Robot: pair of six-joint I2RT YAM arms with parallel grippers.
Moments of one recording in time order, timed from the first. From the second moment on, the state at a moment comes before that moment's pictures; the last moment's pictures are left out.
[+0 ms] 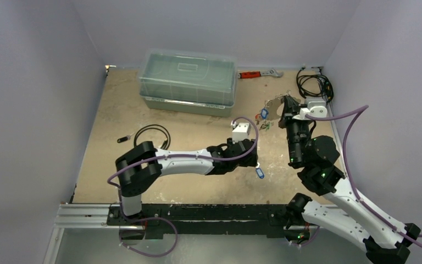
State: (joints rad) left arm -1.20 1.84 1.22 -0.09 -0.44 -0.91; right arm 0.80 0.67 0.81 0.24 0.77 -0.24
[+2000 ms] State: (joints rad) left arm -1.23 2.11 1.39 -0.09 -0.41 -1.01; right arm 0.80 0.64 0.77 0.23 0.68 -0.20
